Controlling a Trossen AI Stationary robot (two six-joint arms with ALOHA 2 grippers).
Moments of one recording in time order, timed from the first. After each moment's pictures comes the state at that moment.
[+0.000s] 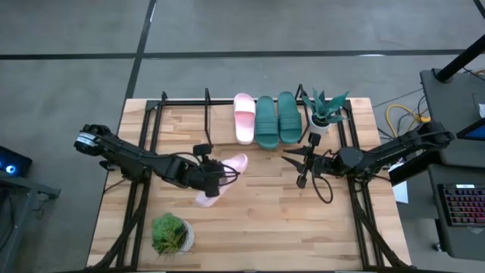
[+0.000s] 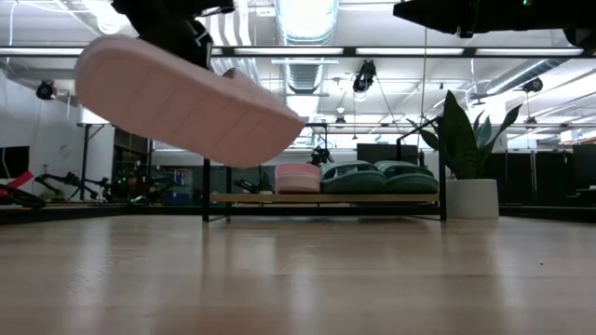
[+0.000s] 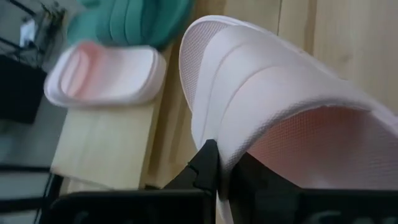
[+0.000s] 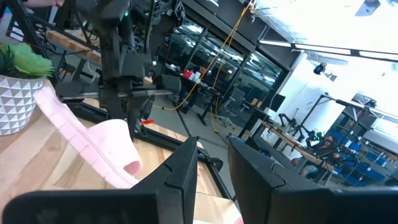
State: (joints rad) left arm -0.30 1.43 1.06 -0.65 -0.65 -0.21; right arm 0.26 1.01 0.37 0.79 0.47 -0.59
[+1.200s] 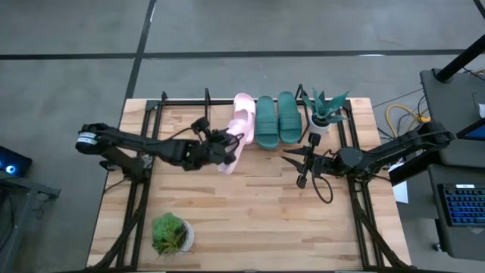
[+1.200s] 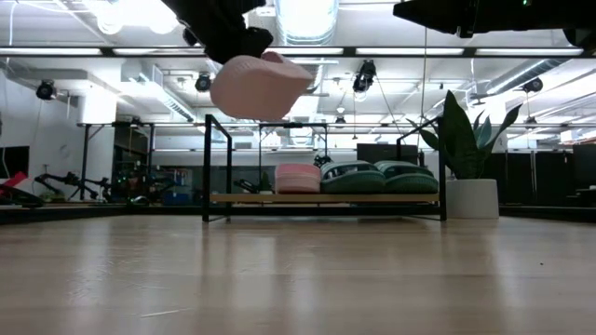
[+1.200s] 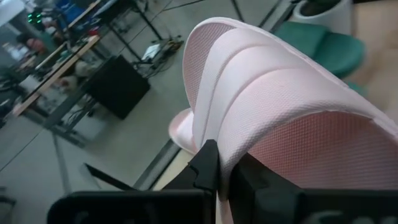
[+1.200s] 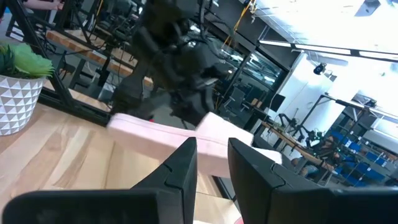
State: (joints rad) left arm -0.10 1.43 1.08 -0.30 -0.98 -0.06; right arm 0.26 1.01 0.37 0.79 0.47 -0.59
